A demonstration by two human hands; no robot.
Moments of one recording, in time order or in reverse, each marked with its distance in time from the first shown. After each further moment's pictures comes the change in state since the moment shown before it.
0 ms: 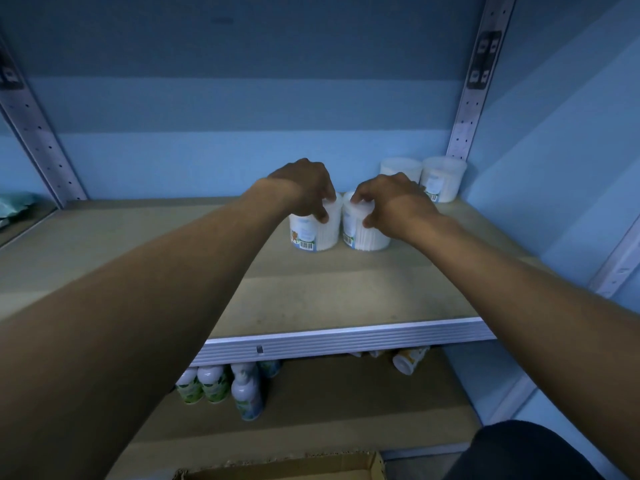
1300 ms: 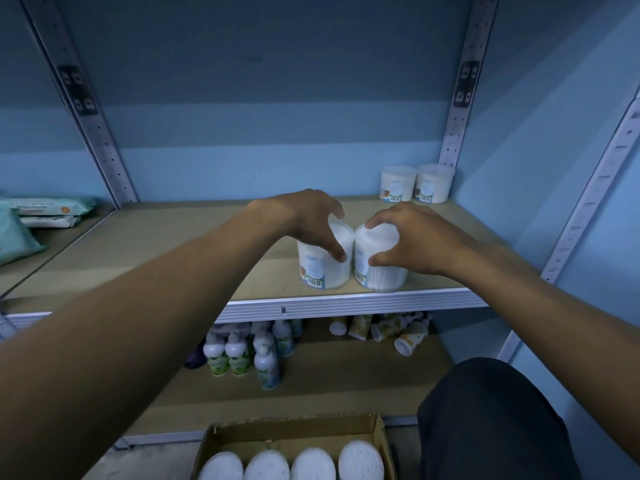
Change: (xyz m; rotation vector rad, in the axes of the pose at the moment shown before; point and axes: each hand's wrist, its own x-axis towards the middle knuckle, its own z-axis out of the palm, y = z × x) left_hand -0.121 0.034 -0.032 0.080 -0.180 0.032; right_hand -0.135 -0.028 -0.059 0.066 -0.109 -0.073
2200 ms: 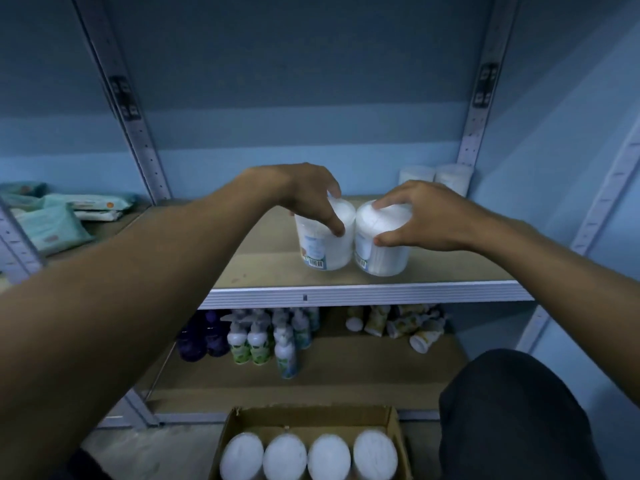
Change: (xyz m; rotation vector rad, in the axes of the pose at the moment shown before) left_hand -0.044 -0.012 -0.040 0.011 -0.012 -0.055; right_hand -0.007 -0.021 -0.029 0.075 0.025 -0.131
